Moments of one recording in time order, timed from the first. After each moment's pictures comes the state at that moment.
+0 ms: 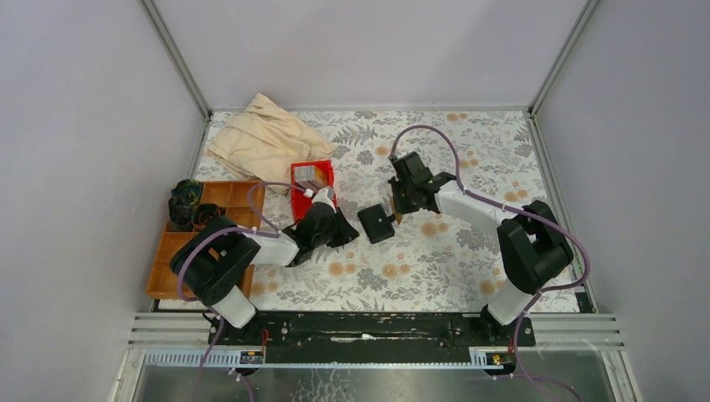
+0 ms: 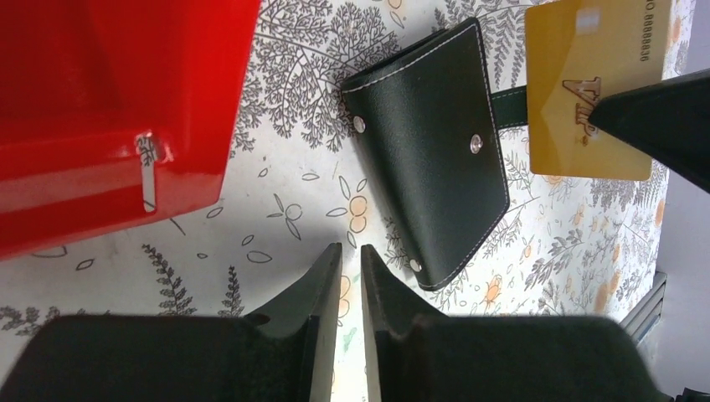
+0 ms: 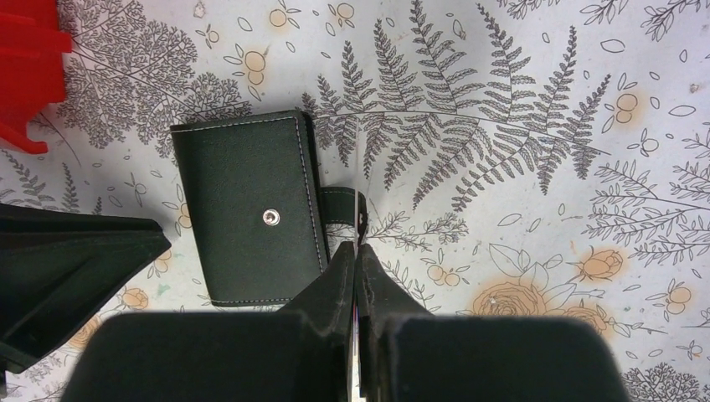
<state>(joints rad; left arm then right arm) -0.67 1.61 0.50 0.48 0.03 -0.89 0.60 1.67 1.11 -0.41 0.06 0.33</state>
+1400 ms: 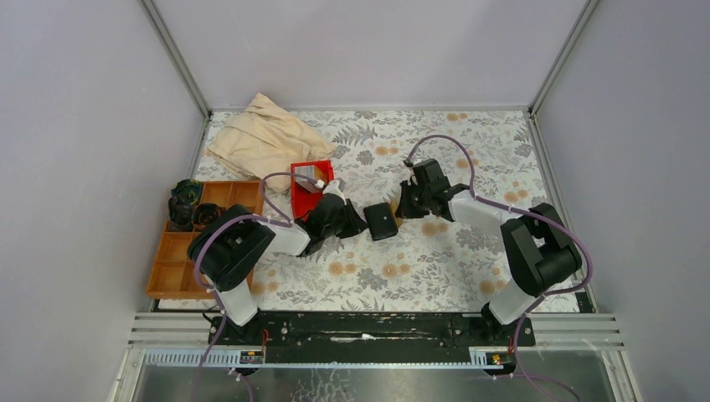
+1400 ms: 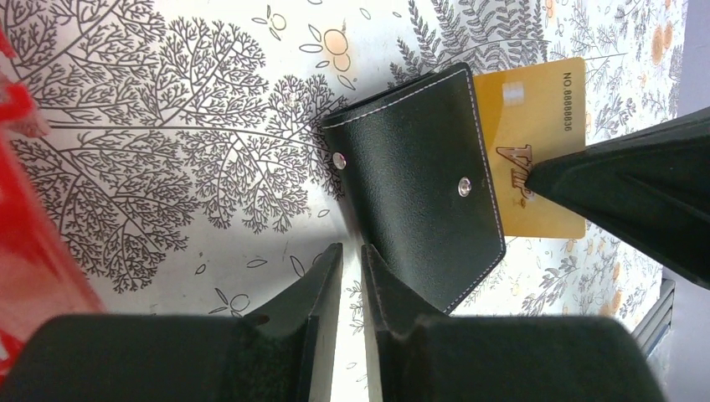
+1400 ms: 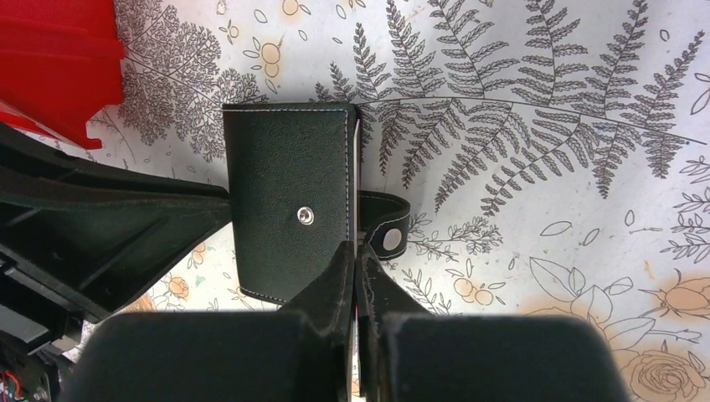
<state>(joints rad) -0.67 1.74 0.63 0.49 0.04 -0.85 0.49 1.65 0.92 -0.17 -0.18 0.41</state>
